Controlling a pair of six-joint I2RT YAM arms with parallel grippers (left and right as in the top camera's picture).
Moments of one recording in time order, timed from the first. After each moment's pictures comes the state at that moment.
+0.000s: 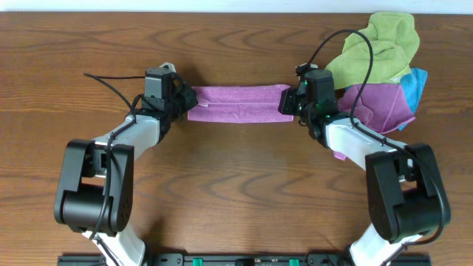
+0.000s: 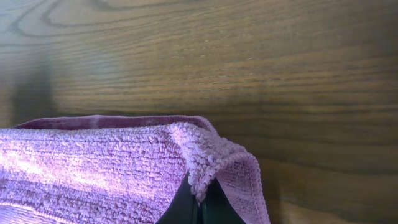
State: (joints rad) left arm -0.15 1.86 0.95 0.15 0.28 -0.70; right arm 0.25 1.84 0.95 0.16 -0.16 0.41
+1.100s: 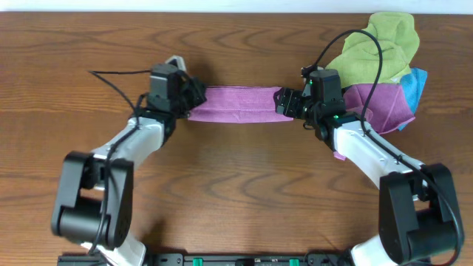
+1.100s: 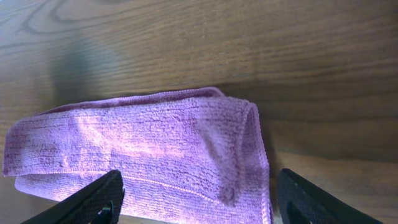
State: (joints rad) left arm -0.21 1.80 0.95 0.16 0.32 -0.73; right arm 0.25 1.72 0.95 -0.03 -0.17 0.49
